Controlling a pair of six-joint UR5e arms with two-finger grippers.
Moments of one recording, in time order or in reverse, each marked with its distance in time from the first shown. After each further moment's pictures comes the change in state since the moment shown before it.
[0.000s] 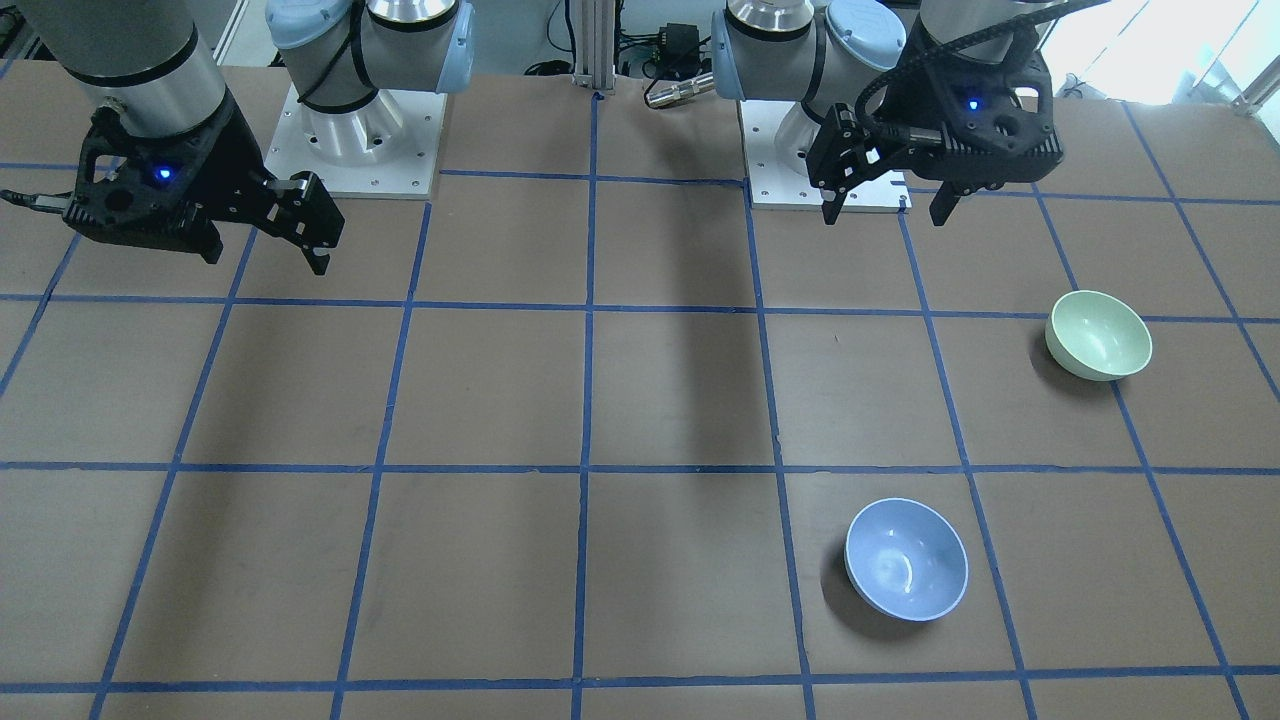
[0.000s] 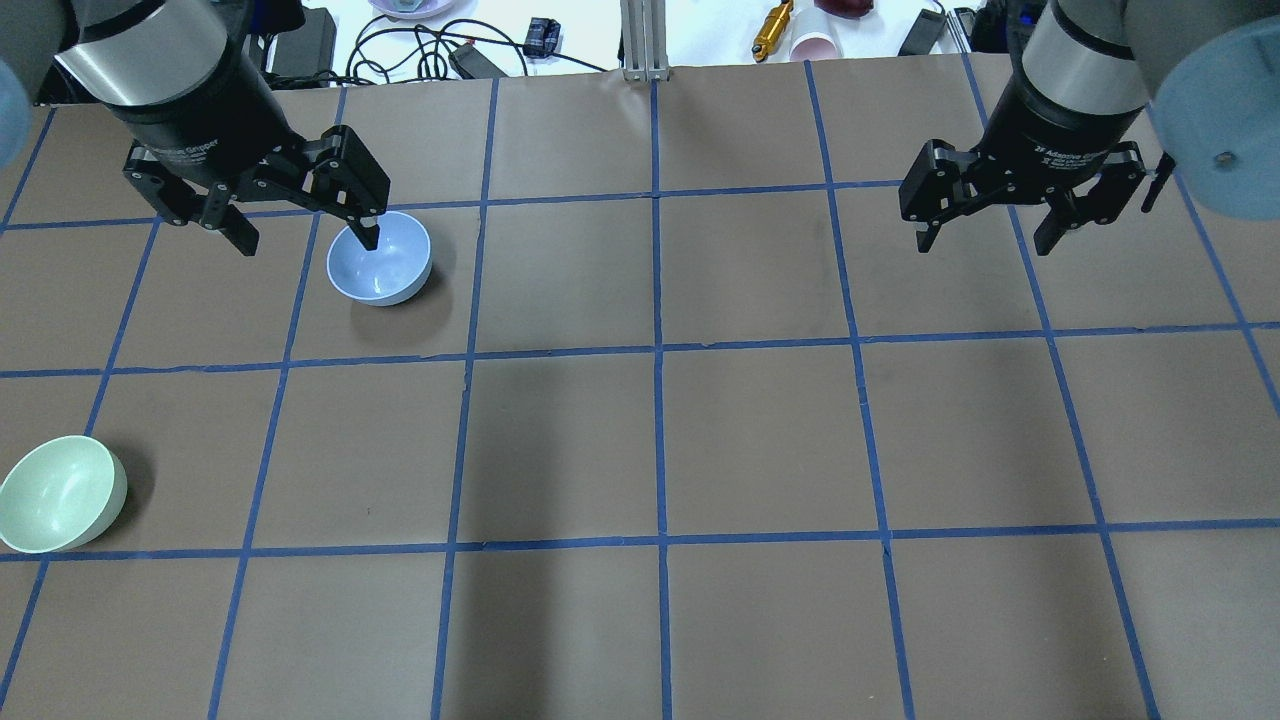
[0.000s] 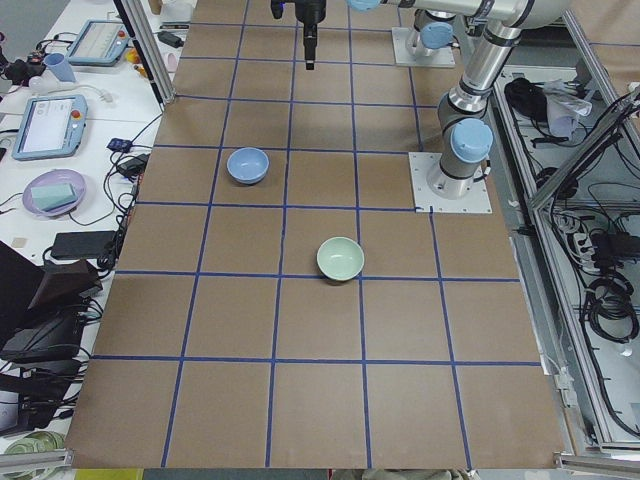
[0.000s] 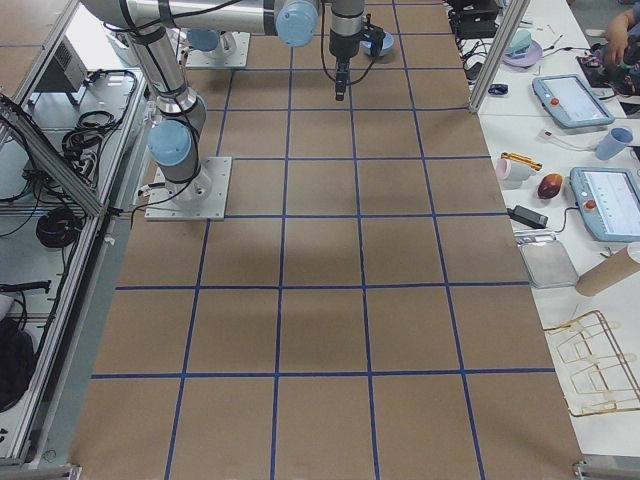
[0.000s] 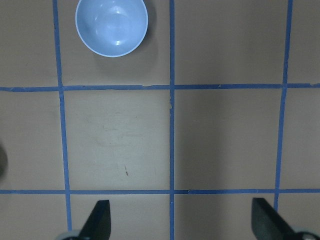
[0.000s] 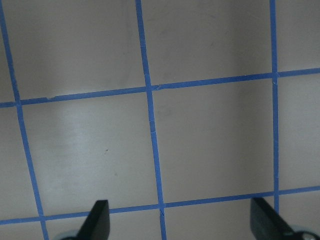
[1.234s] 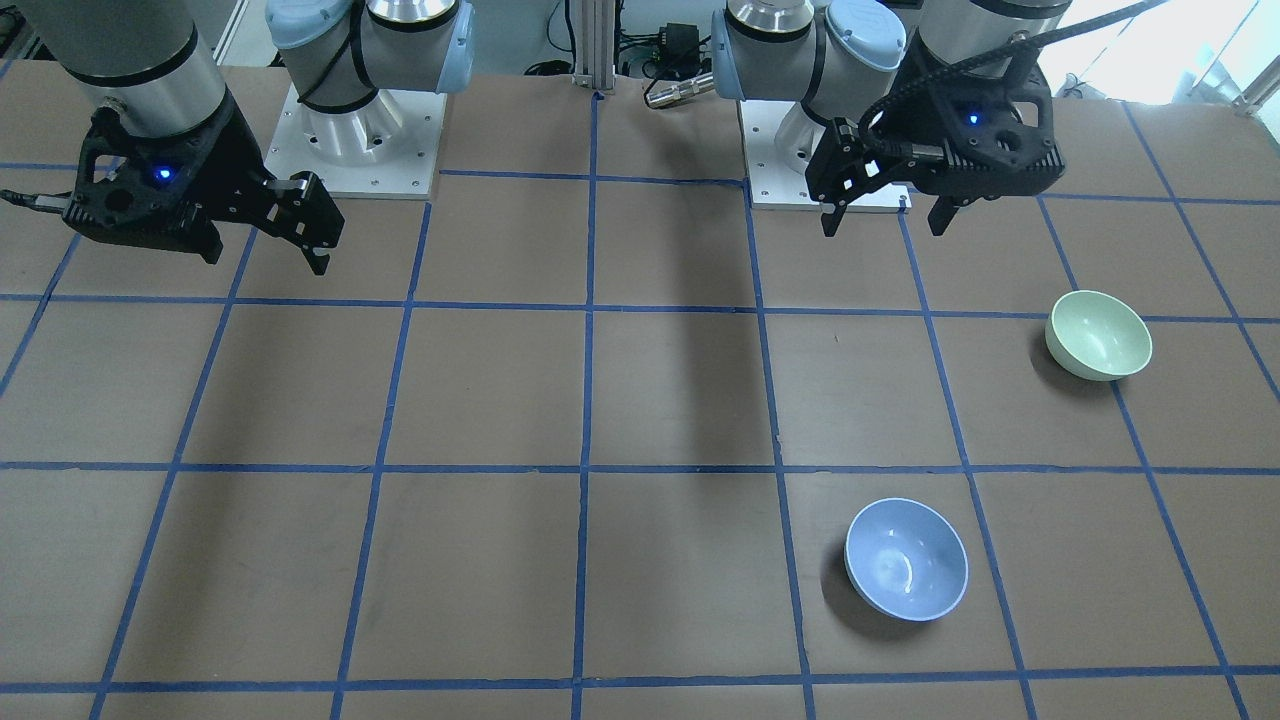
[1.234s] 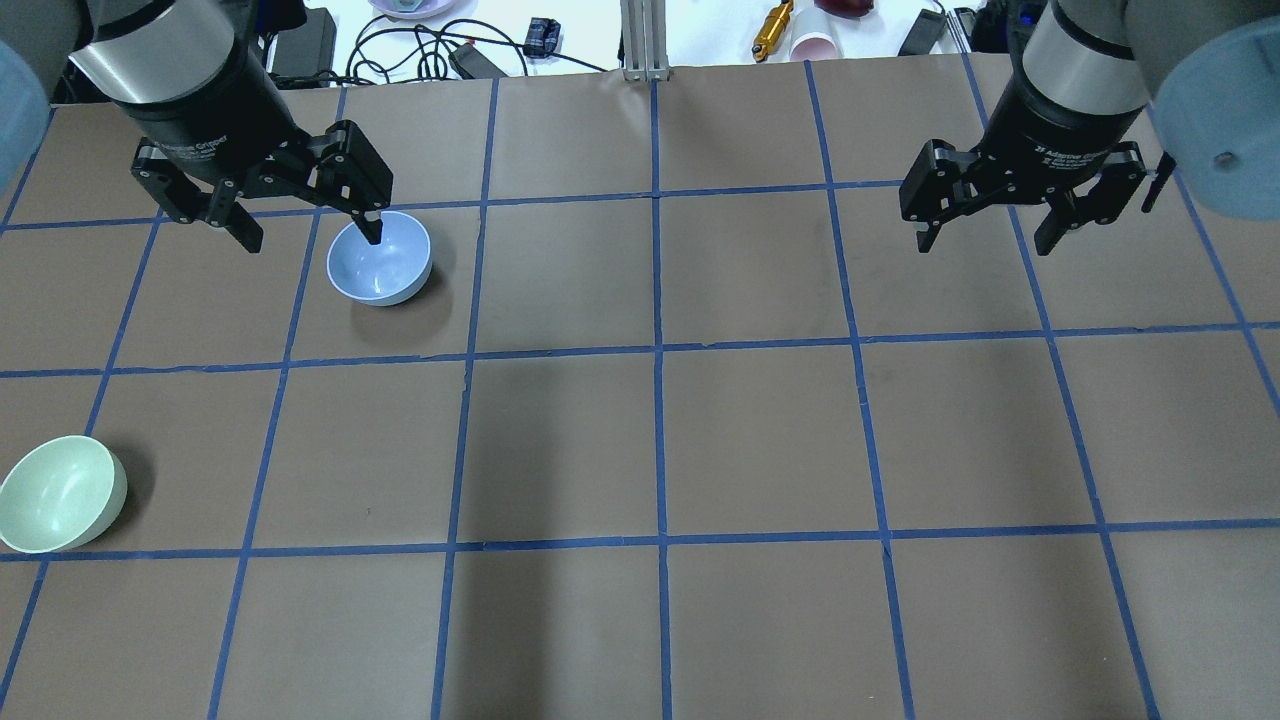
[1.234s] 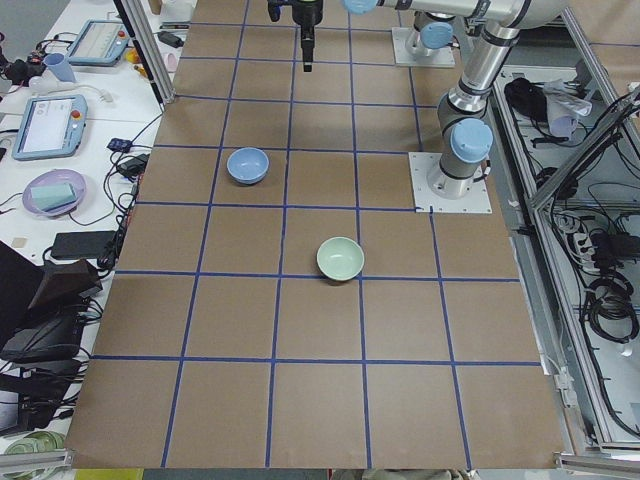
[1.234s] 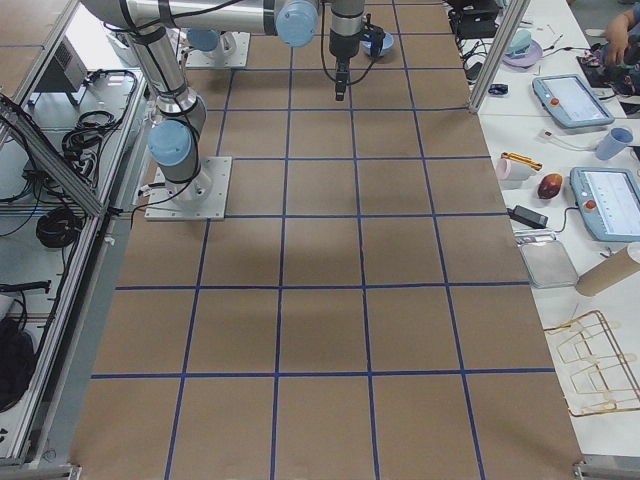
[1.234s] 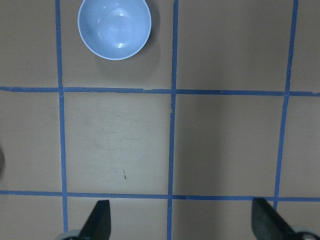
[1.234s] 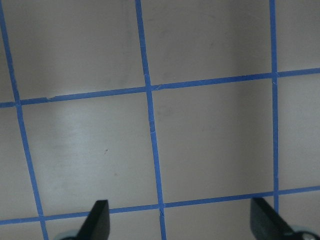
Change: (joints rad) left arm -0.001 -0.014 -0.001 0.017 0.000 -0.025; right arm 0.000 0.000 0.000 0.000 0.000 0.000
